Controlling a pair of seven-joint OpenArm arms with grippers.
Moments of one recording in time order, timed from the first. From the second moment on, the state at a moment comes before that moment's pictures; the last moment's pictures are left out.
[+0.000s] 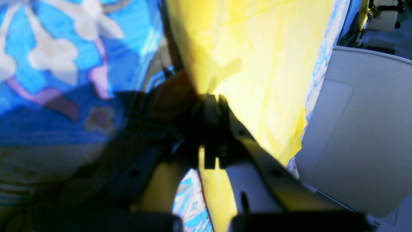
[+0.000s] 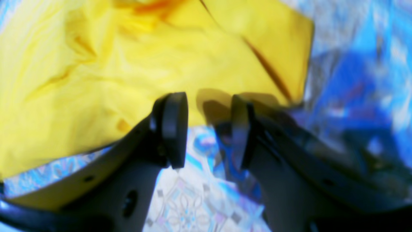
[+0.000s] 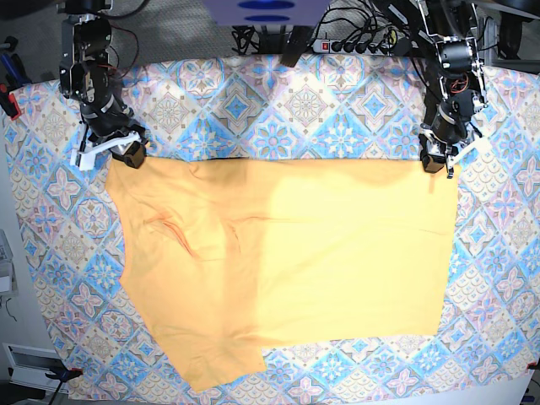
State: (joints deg) left arm 11.7 -12.8 -20.4 65.9 -85.0 3.0 23.7; right arm -19.8 17.0 10.4 80.5 47.7 8.7 -22.2
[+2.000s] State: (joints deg) left arm 11.7 -12.8 -20.4 65.9 -84.8 2.9 23.9; right arm -12.2 13.1 26.7 64.1 50.5 18.0 -29.3
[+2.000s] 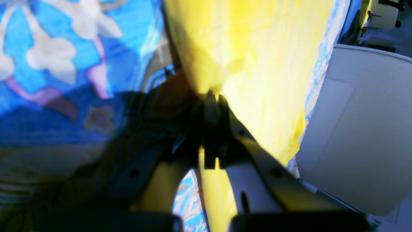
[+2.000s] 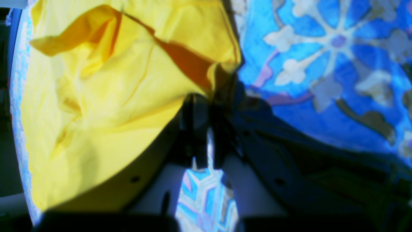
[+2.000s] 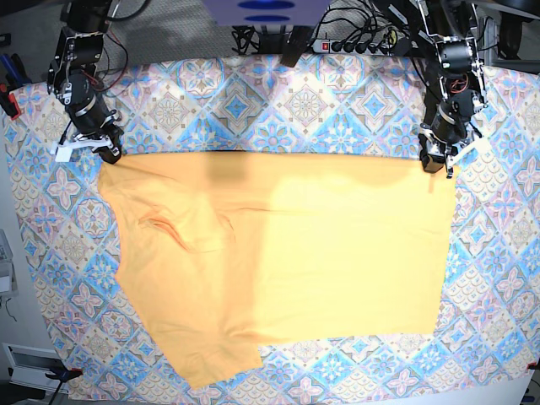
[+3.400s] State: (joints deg) left arm 11.7 -12.8 -20.4 65.9 -84.8 2.9 23.8; right arm -7.2 10.1 26.7 60.0 57.2 17.6 -28.9
